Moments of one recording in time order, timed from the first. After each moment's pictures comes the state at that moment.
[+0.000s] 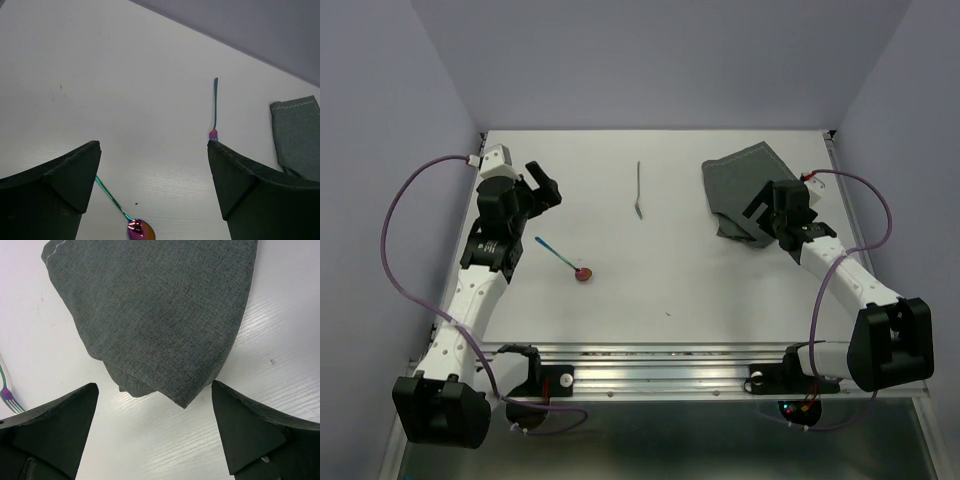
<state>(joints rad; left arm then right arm) -0.12 1.02 0.91 -0.20 -0.11 -0.44 0.18 1.29 0.85 -0.25 0.33 0.71</state>
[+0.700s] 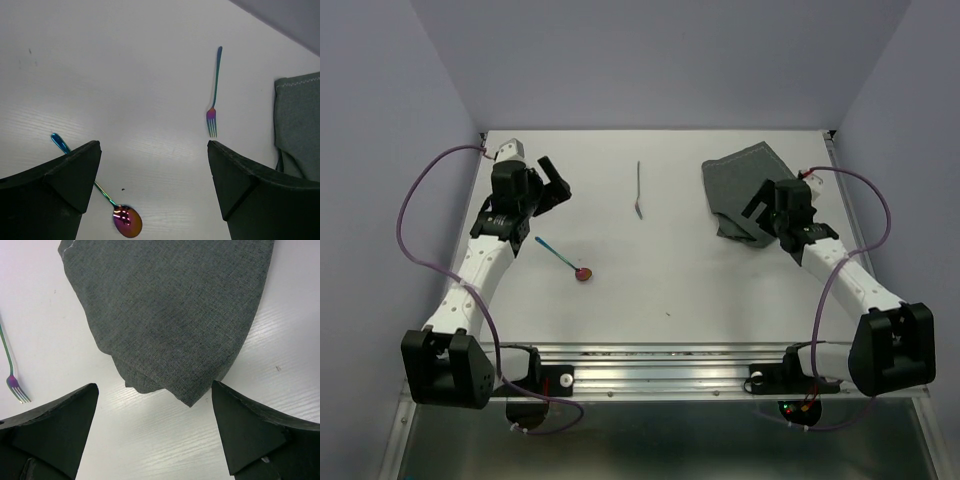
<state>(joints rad) -0.12 1.19 1.01 -0.28 -0.05 -0.52 0.18 1.26 0.85 -0.24 0.30 0.67</state>
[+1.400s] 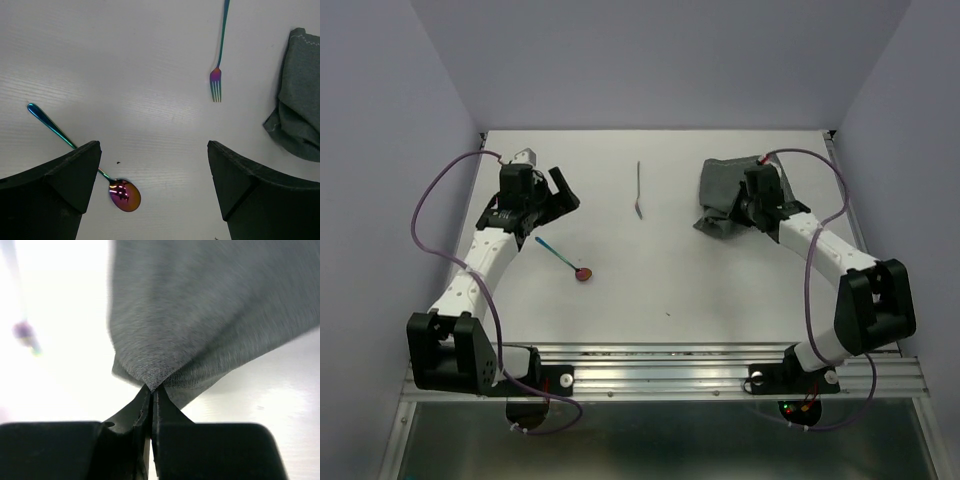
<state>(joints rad) -0.12 1.27 1.01 -0.39 0.09 -0.52 0.26 1.52 1.00 -0.28 0.14 0.58</state>
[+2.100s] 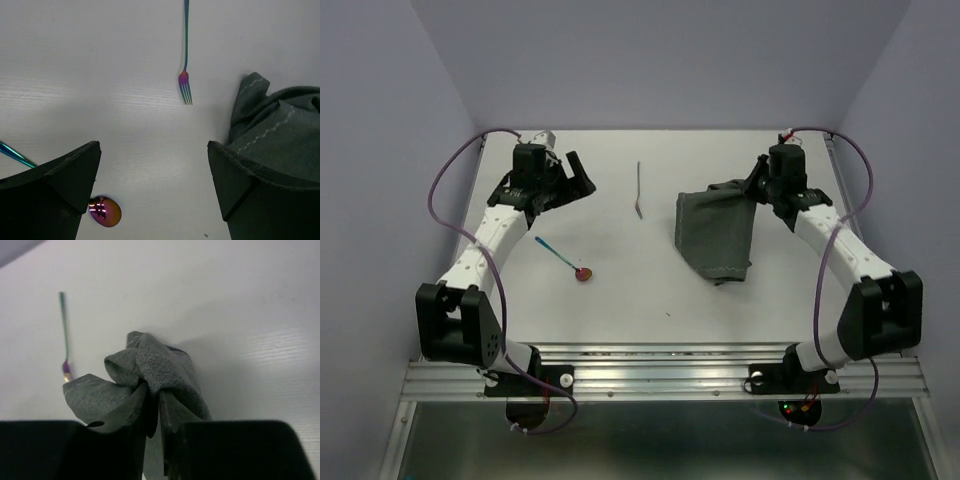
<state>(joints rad) -0.15 1.41 1.19 -0.40 0.17 -0.49 0.23 1.37 1.13 -0.25 0.11 0.54</state>
